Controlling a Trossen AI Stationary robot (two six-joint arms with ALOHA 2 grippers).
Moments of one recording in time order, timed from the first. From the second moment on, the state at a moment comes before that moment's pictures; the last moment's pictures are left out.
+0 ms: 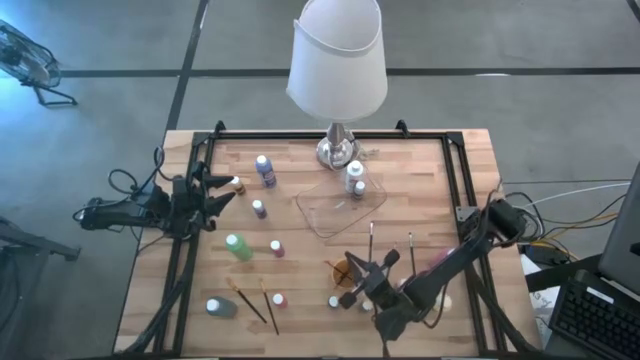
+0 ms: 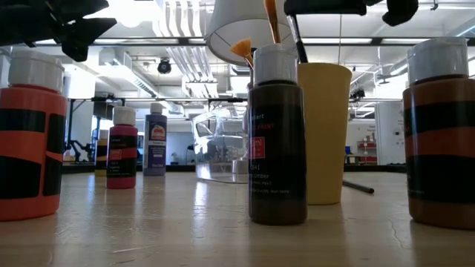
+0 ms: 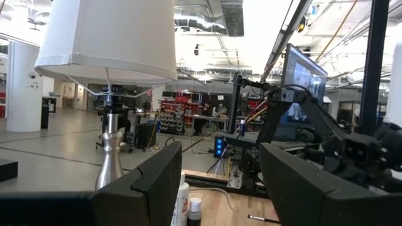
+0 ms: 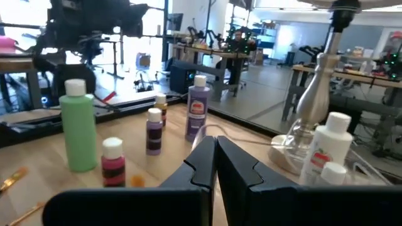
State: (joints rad) left arm -0.07 0.03 0.16 0.18 -0.31 0.02; right arm 0.70 1.92 1.13 0.36 1.55 0.39
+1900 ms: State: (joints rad) left arm -0.07 0.03 0.16 0.18 -0.31 0.02; right arm 0.70 2.00 1.14 0.35 1.46 0.52
